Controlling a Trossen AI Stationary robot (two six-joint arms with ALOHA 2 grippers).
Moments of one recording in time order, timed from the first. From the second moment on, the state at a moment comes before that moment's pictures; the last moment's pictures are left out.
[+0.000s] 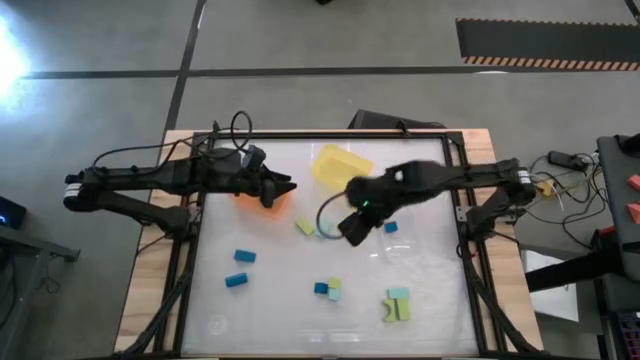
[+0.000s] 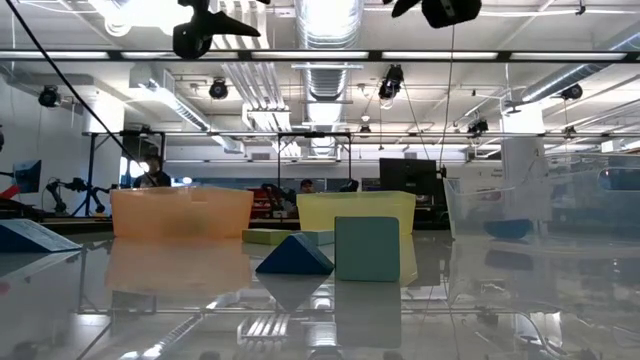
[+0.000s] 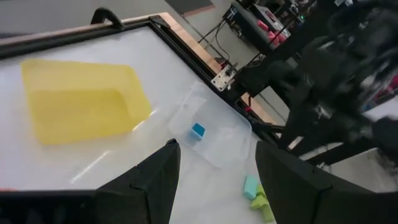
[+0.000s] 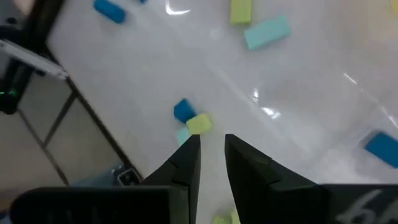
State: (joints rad) left arm 0.08 1.03 1.00 -0.32 -0.11 -0.72; right arm 0.10 1.70 1.76 -1.14 -0.13 0.96
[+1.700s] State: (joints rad) left arm 0.01 0.79 1.01 -0.31 -0.11 -0.61; right arm 0.07 2.28 1.75 -0.52 0.38 0.52
